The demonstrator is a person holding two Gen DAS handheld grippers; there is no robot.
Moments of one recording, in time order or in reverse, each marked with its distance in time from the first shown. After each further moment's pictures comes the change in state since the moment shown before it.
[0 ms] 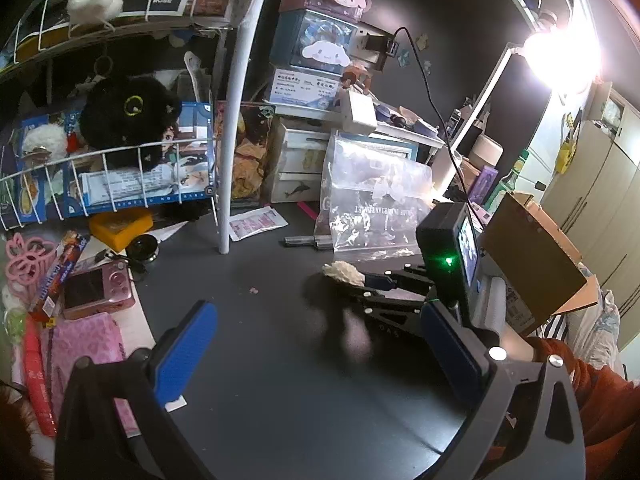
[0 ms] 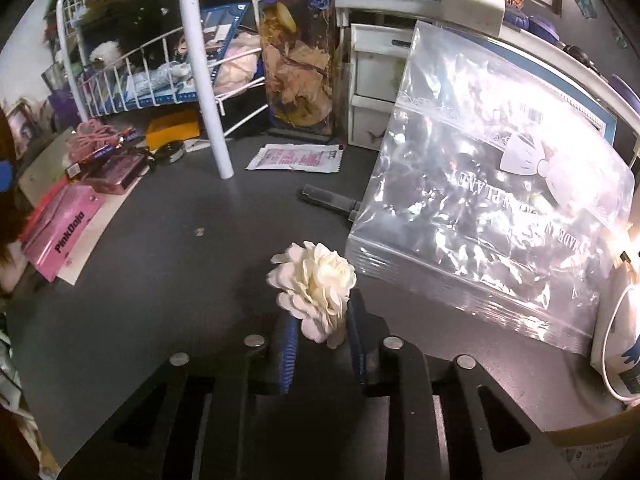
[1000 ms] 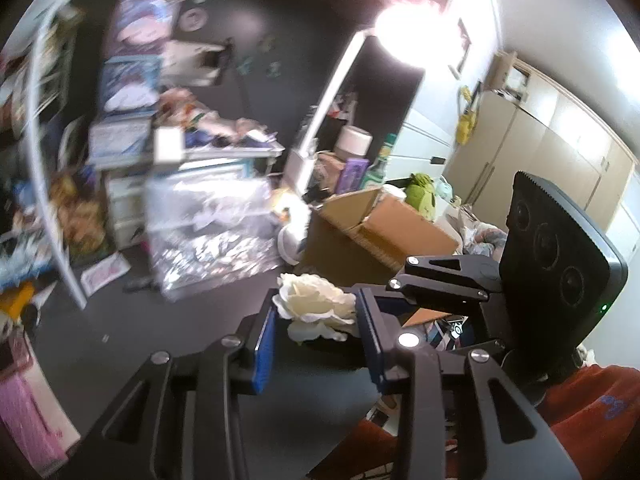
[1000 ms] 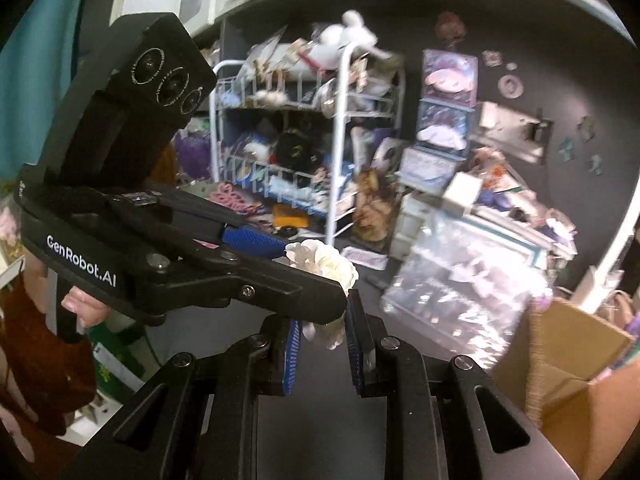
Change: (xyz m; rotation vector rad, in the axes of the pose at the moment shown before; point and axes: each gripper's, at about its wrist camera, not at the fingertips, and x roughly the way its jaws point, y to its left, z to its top) left arm -0.019 -0.146 0.034 0.200 0.006 -0.346; right arm -0.231 0.027 -0.043 -0.202 -0.336 0.095
